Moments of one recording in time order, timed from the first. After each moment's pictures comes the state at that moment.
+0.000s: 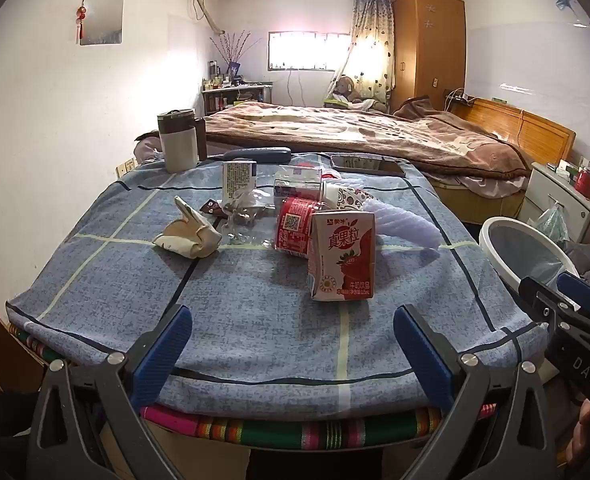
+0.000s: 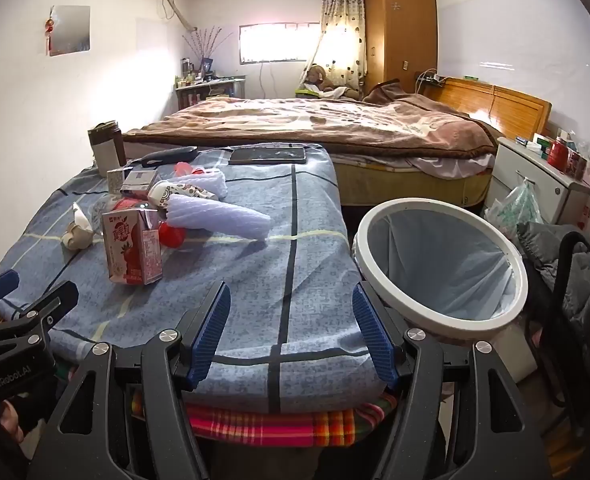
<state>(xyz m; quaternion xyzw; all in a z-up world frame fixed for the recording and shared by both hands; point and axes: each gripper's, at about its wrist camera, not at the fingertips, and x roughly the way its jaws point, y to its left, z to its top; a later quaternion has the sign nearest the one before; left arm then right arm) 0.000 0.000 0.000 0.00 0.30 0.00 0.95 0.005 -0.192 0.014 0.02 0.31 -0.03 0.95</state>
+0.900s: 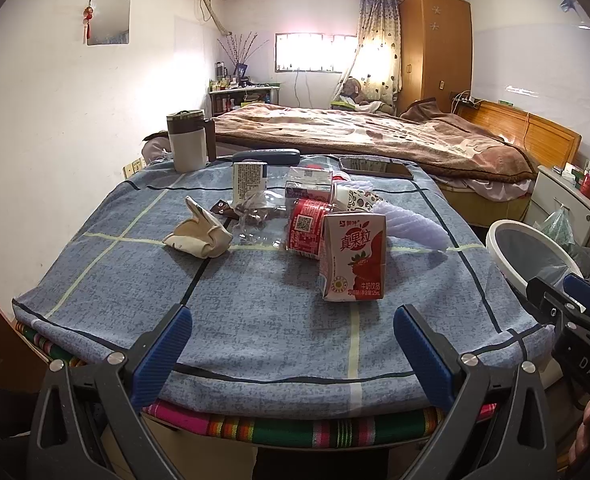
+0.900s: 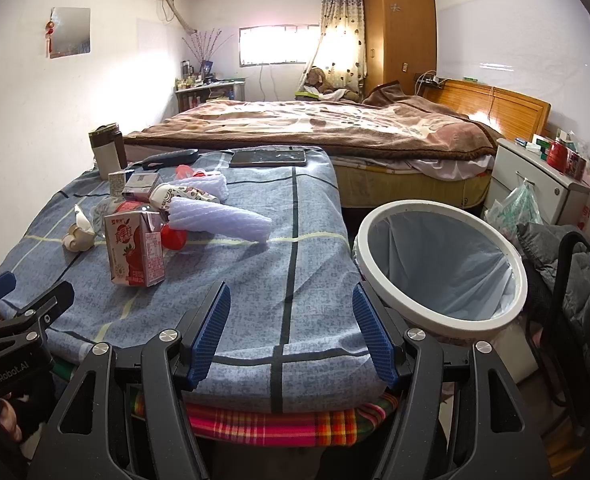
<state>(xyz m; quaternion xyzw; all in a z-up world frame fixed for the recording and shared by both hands) -0.003 0.004 0.002 -0.01 0.30 0.01 0.95 0.003 -0.192 0.014 0.02 0.30 -0.03 0.95</state>
